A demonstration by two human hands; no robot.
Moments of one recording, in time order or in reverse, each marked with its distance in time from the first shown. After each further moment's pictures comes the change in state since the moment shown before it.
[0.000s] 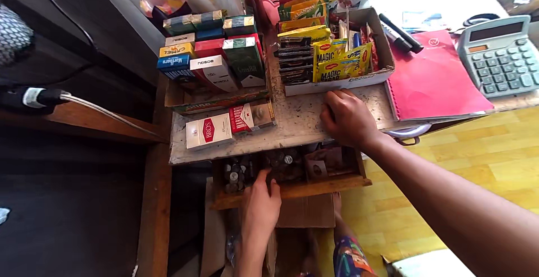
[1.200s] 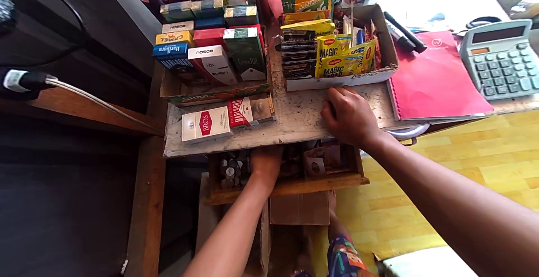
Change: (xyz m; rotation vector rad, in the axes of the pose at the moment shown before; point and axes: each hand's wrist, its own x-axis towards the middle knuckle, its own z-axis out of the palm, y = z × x) left_hand 0.067 0.049 0.015 0.789 -0.125 0.184; right_hand 0.000 -0.001 -0.001 -0.003 0.018 -0.008
